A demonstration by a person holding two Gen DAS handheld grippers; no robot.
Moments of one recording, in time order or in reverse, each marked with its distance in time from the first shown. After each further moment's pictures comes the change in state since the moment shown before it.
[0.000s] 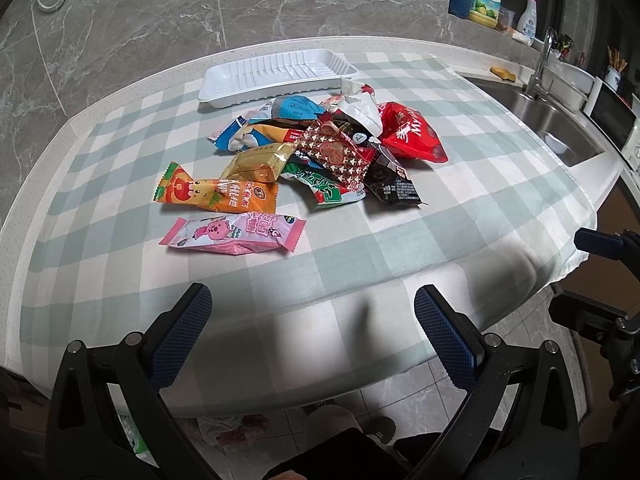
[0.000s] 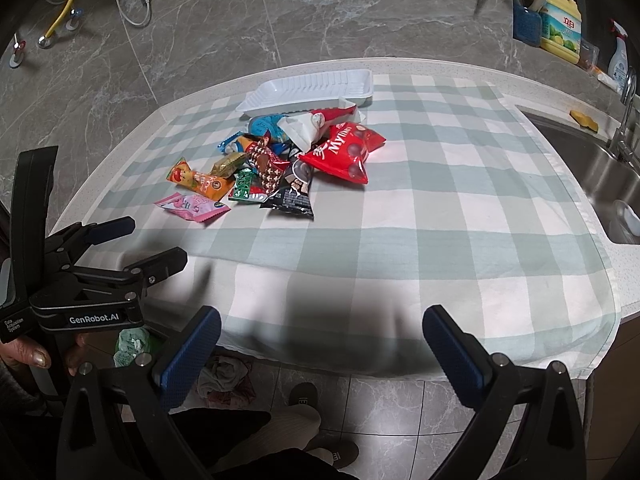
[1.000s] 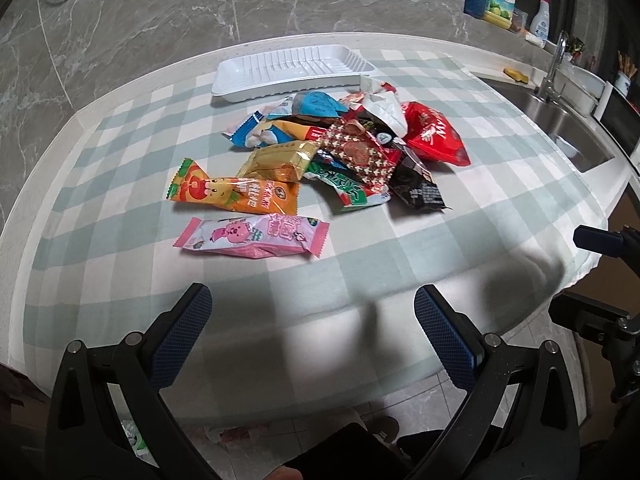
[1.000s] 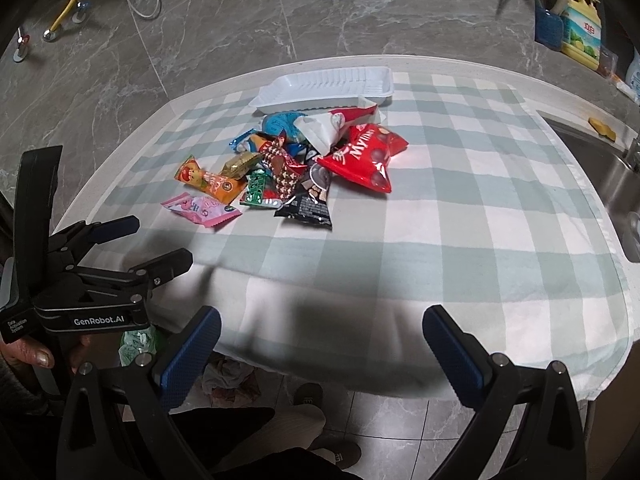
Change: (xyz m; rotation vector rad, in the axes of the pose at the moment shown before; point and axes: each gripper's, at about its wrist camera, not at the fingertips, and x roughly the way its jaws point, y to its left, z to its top) left arm 0.012 0.018 0.006 -0.027 0.017 0.023; right arm 0.020 0.011 0.015 -0.023 0.017 0.037
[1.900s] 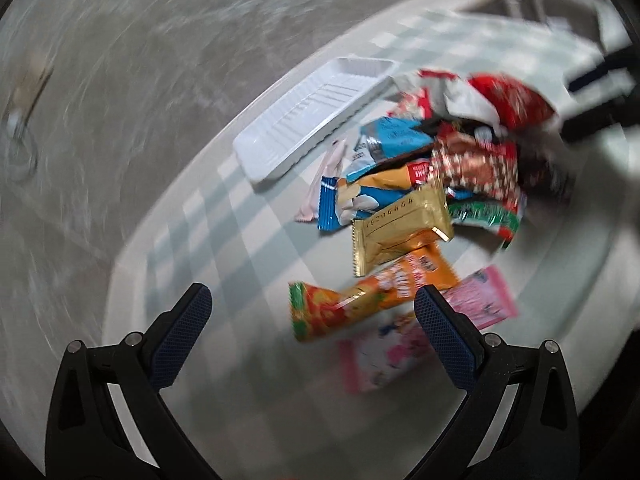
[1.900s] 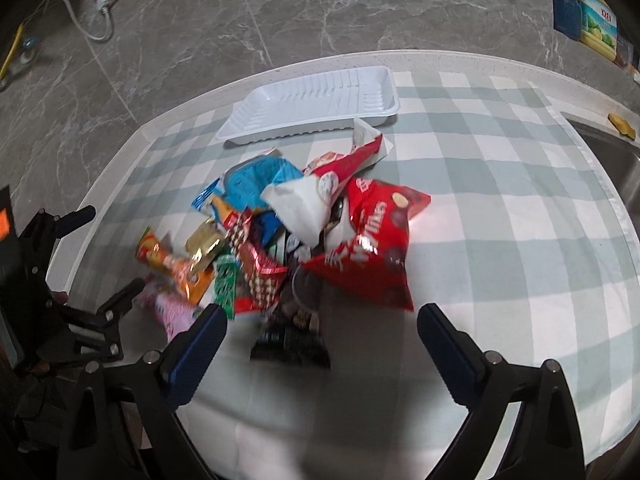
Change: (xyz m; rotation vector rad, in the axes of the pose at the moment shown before) left arm 0.054 0.052 0.071 0.586 -0.100 0.263; right arm 0.075 -0.015 0.099 0.097 0.037 0.009
